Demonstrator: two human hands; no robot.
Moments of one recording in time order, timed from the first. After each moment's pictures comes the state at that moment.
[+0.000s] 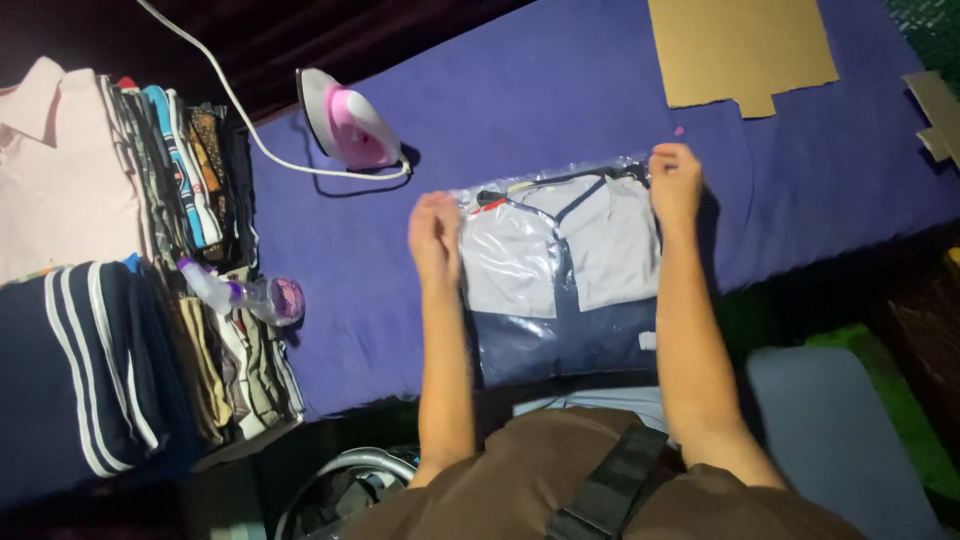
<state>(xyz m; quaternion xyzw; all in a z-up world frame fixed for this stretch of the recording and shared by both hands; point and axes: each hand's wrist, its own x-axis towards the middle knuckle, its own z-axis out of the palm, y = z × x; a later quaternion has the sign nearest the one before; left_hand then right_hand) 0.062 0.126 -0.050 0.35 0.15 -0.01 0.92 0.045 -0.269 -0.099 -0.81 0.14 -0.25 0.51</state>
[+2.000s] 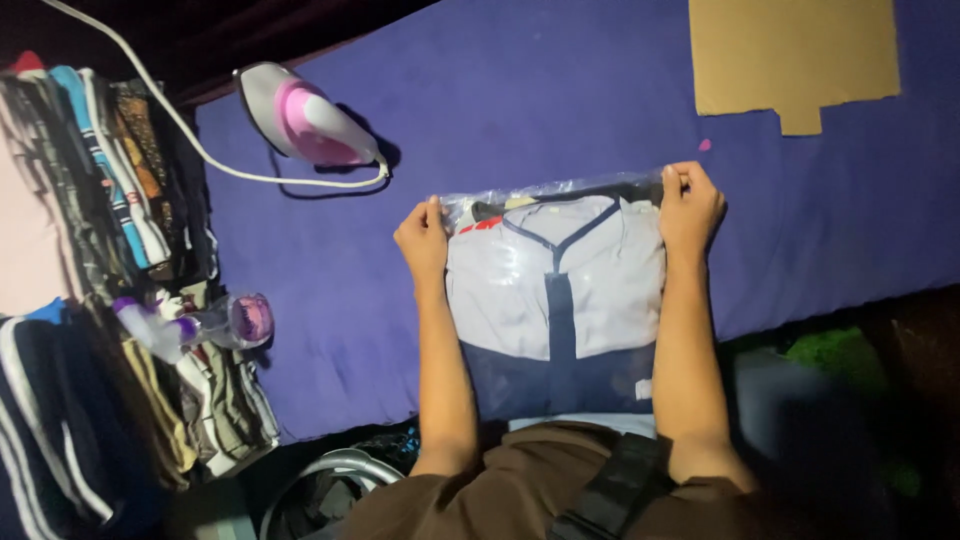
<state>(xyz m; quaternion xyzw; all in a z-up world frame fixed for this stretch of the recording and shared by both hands) 0.096 0.110 -0.059 0.83 0.15 0.08 0.54 0.044 -0.263 -0.074 -0.87 0.19 -0.24 0.40</state>
